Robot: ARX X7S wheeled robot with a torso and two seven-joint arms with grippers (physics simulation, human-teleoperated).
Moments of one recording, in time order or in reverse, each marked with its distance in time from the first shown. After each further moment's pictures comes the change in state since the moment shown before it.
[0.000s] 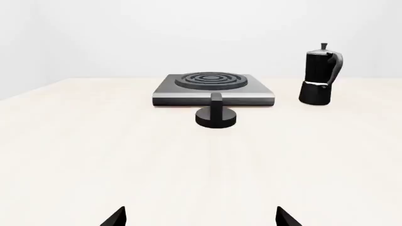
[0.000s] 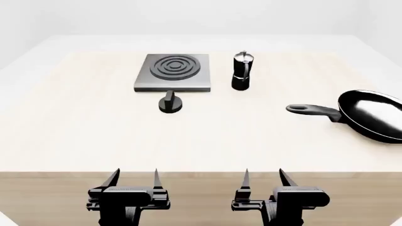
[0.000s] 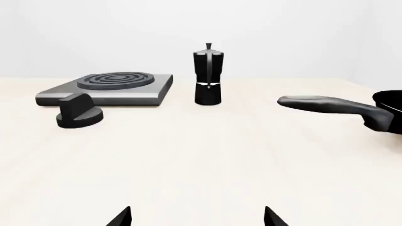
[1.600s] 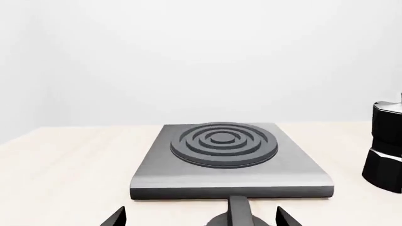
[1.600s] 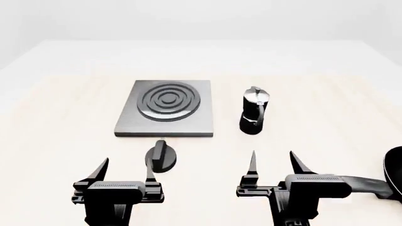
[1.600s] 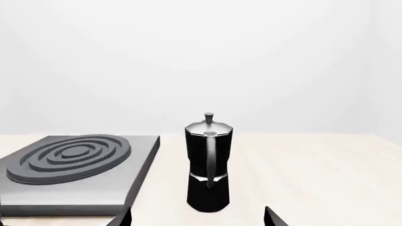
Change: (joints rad) left arm 0.036 -0.132 0.102 0.239 -0.089 -0.099 -0.143; right arm -0.005 0.125 -0.103 -0.286 0.107 0.145 0.145
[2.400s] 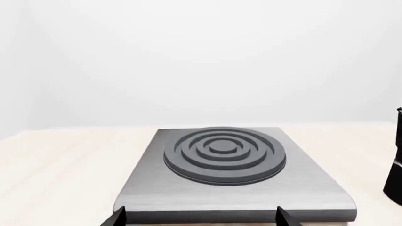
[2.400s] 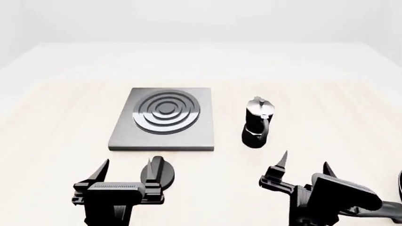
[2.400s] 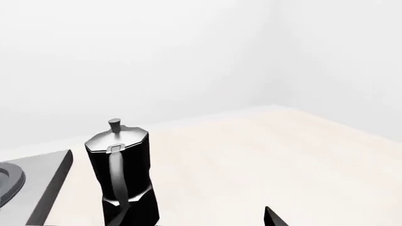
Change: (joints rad) left arm 0.004 -0.032 0.028 0.006 -0.034 -0.003 -0.029; right arm -0.002 -0.042 0.084 -0.068 0.029 0.121 0.249
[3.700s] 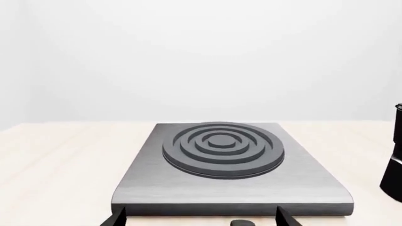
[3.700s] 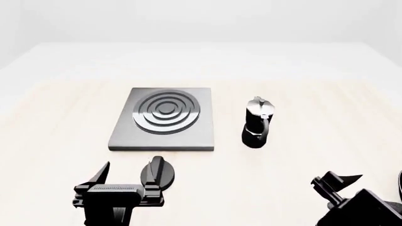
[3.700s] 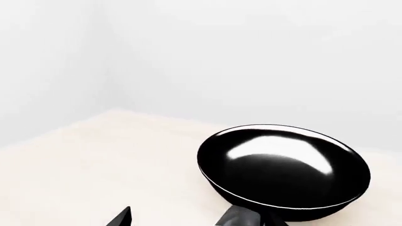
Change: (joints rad) left arm 0.005 -0.039 0.035 -0.017 -0.050 0.023 -0.036; right arm 0.046 -0.027 0.088 0.094 -0.067 -0.027 0.595
